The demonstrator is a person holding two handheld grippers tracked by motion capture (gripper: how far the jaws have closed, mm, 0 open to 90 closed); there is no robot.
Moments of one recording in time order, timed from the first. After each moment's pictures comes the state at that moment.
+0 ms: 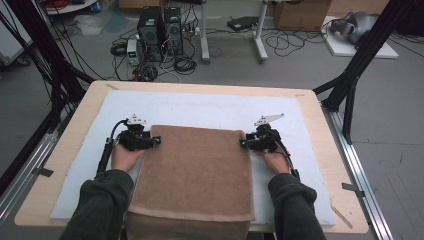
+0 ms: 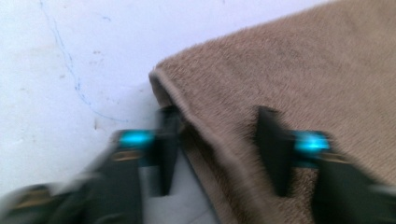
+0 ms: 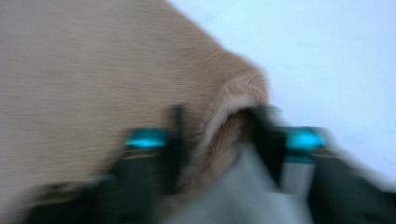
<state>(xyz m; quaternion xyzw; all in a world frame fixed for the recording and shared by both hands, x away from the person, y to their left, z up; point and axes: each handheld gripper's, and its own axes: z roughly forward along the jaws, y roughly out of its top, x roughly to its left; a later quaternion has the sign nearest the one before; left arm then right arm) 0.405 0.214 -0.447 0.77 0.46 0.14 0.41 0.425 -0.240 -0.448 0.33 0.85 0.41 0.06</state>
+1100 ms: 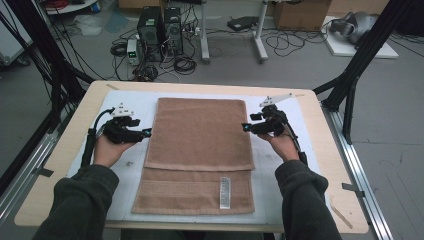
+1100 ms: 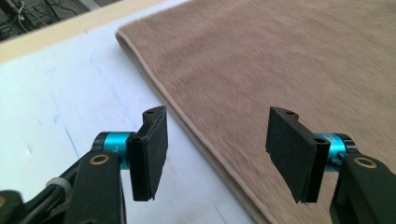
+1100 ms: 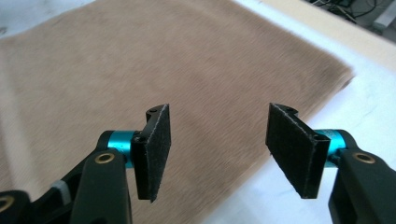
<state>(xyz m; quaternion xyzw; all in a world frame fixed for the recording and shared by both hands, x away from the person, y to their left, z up) 0.379 0.238 -0.397 0.80 0.40 0.20 0.41 0.433 -0.245 -0.382 0.31 0.84 0.42 0.11</state>
